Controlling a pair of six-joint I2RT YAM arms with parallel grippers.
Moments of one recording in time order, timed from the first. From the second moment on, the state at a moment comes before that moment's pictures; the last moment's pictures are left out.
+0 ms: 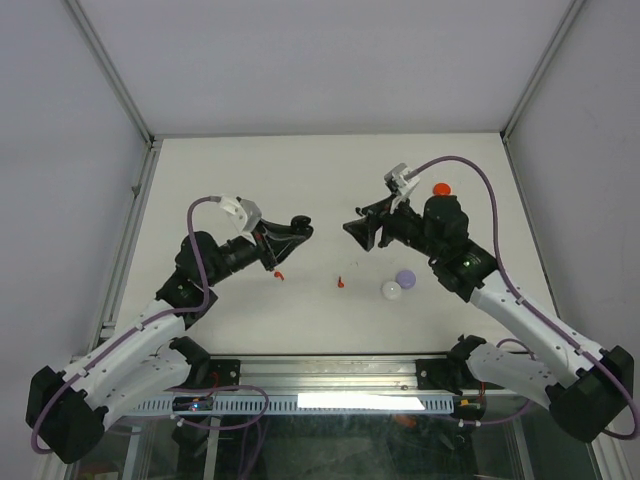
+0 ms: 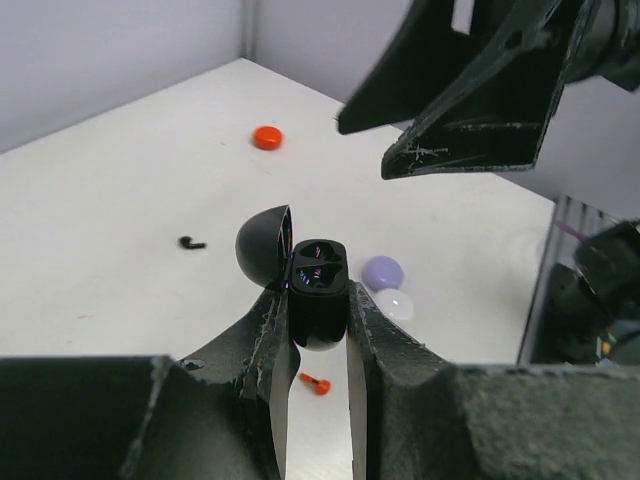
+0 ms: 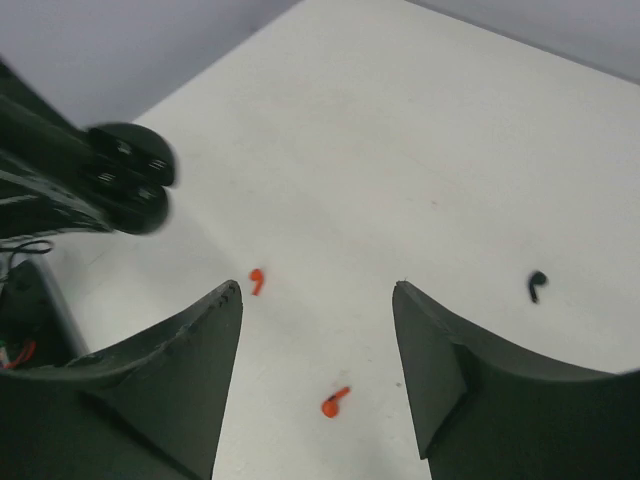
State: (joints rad) left arm -0.63 0.83 0.54 0.38 0.42 -0.20; right arm 0.65 0.97 0.83 0.00 -0.30 0.15
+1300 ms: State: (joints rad) left arm -0.44 0.74 0.55 0.27 0.29 -0.24; right arm 0.35 1.85 1.12 -0.19 0.19 0.22
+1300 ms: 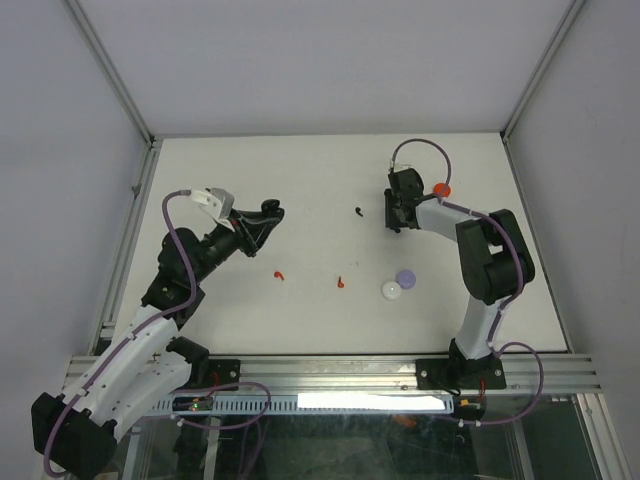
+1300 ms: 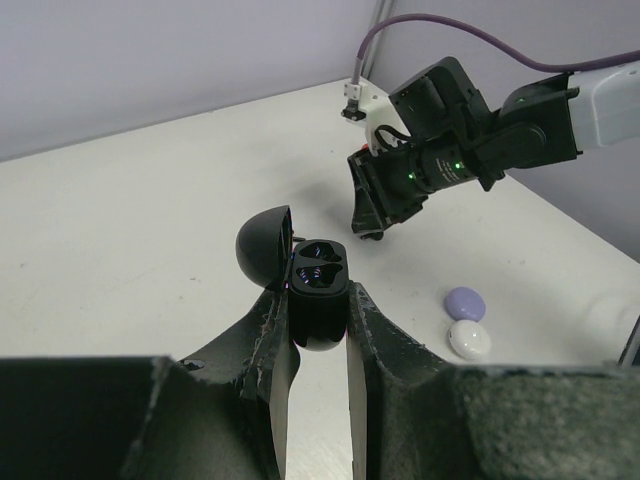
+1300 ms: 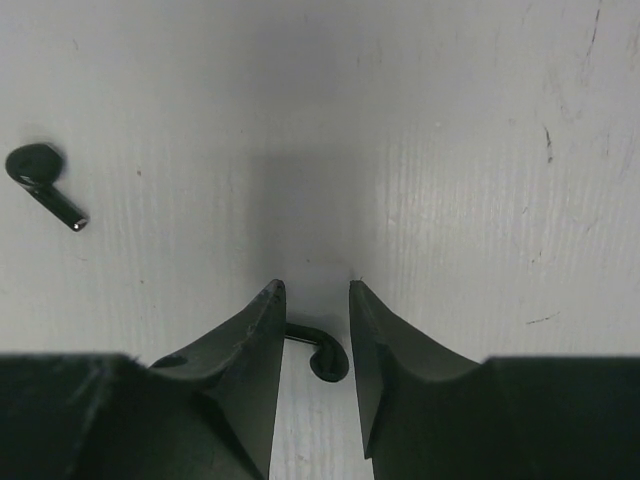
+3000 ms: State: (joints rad) left arm -0.44 0.78 0.55 0.27 0.42 -0.23; right arm 0.34 1.82 1.11 -0.33 0.22 0.32
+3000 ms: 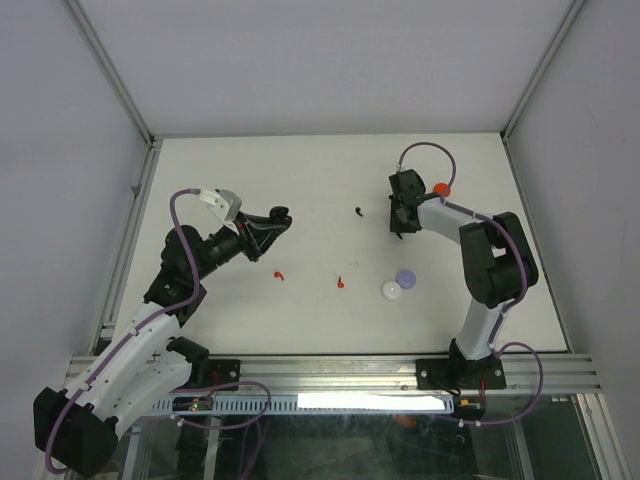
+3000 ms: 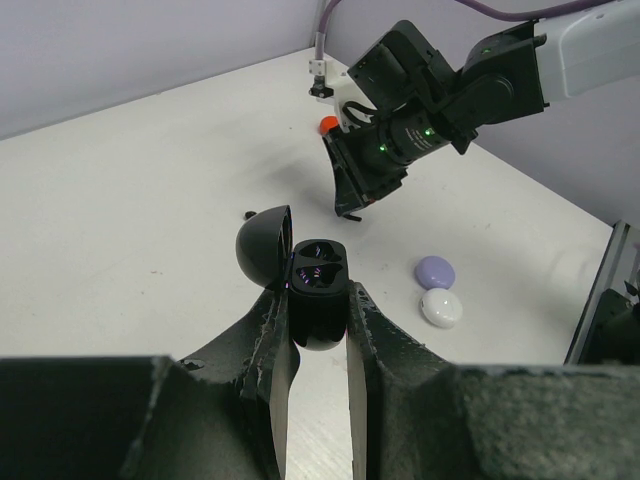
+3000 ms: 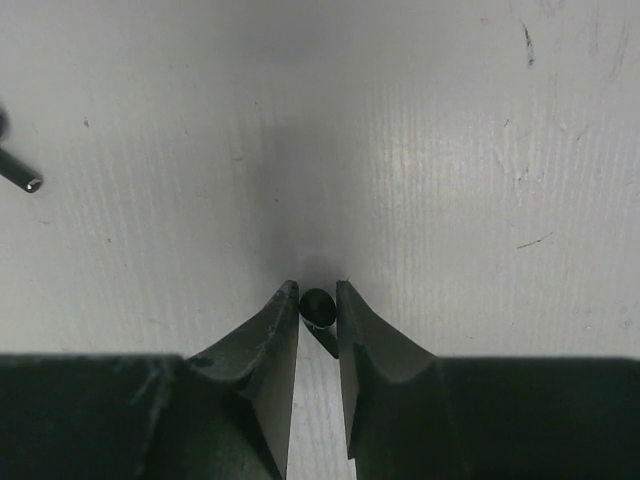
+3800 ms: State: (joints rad) left arm -0.44 0.78 0.55 0.28 0.48 -0.21; right arm 0.36 1.81 1.13 -0.40 0.17 0.29
